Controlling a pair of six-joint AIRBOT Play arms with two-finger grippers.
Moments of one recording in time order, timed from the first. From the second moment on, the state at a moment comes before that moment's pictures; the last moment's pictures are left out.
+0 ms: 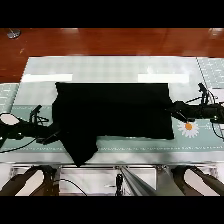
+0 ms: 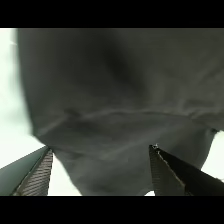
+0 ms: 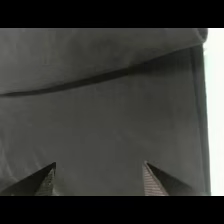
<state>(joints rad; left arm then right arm) 0.26 -0.99 0.42 1.00 -1.20 -1.40 -0.37 -1.09 0.65 -0.81 1.12 1.22</state>
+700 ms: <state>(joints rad) 0.09 -0.98 0.33 0.87 -1.10 -1.38 -0.64 -1.01 0.60 -0.99 1.29 1.32</state>
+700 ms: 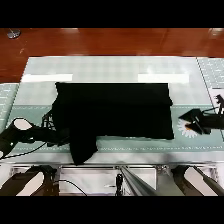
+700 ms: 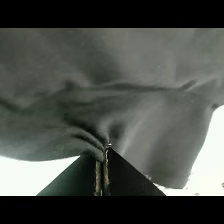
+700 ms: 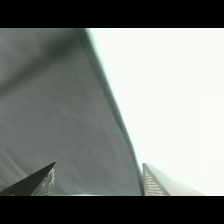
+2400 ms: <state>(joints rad) 0.14 -0.99 0.47 0.78 -1.03 -1.28 -0.40 -1.13 0.74 -1.03 1.22 1.30</state>
